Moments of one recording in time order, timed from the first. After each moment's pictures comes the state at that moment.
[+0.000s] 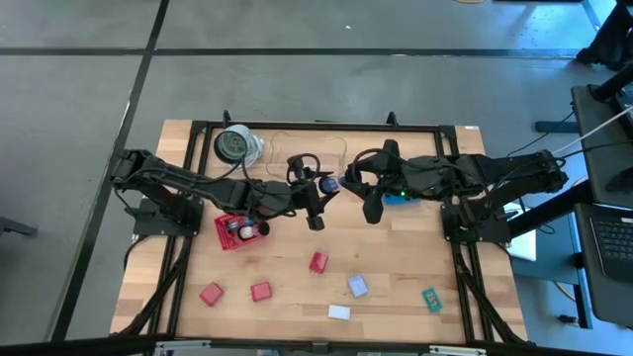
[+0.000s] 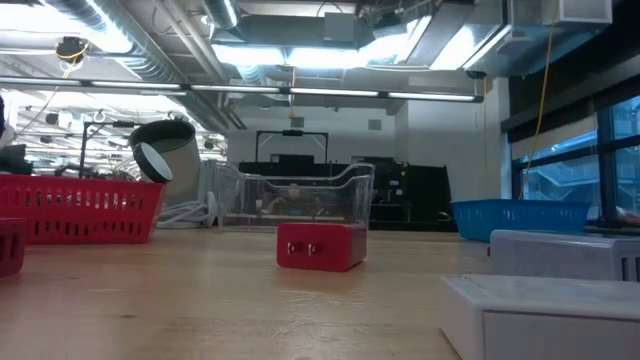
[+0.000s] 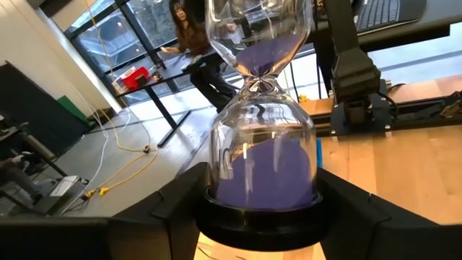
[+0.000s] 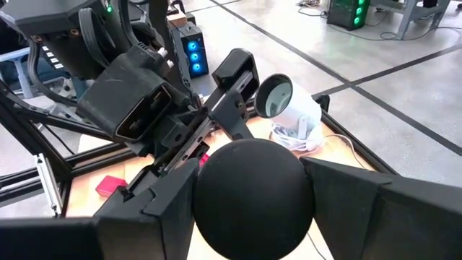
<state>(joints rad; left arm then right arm) -0.19 1.52 1.24 0.07 -0.70 0.25 0.26 1.34 1.50 -0.56 0.49 0.35</state>
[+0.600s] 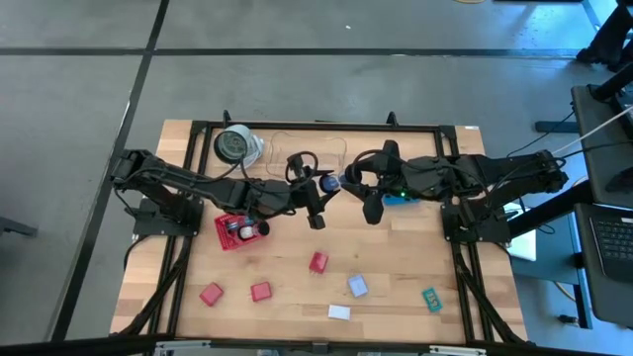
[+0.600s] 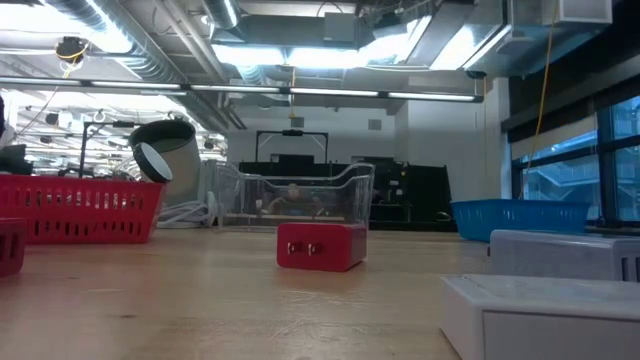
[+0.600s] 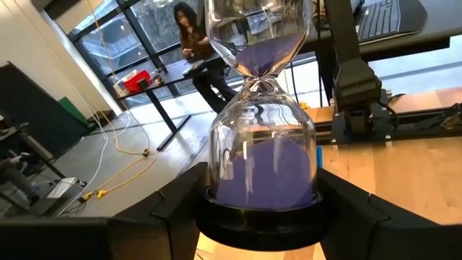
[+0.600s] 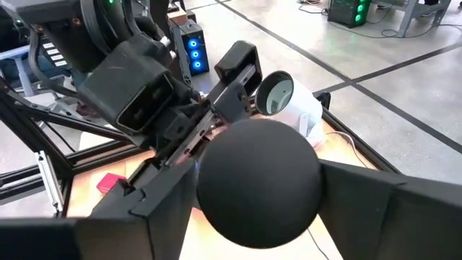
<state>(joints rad) -0.19 1.52 1.24 0.09 -0.69 0.24 0.26 1.34 1.50 -0.57 0.49 0.36</state>
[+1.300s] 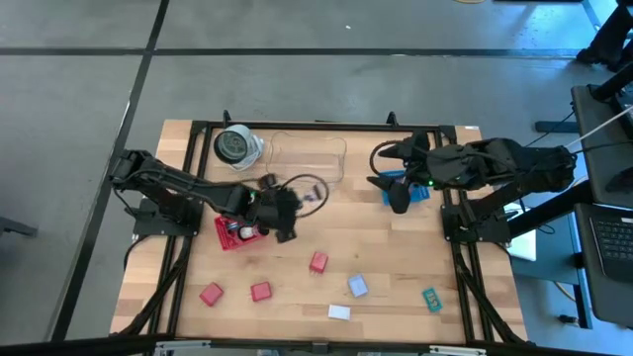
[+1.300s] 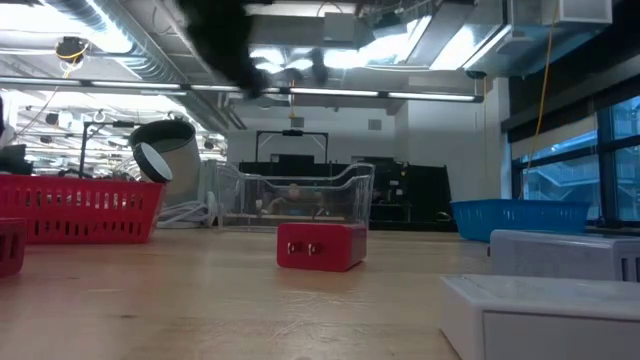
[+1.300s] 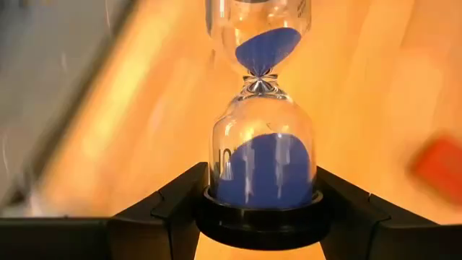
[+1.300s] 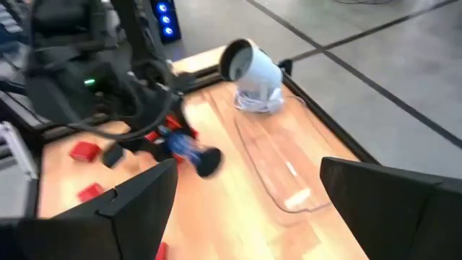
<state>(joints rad) -0.25 1.52 1.24 -0.84 -0.57 -0.47 0.26 1.28 1.66 -0.97 0.53 0.44</state>
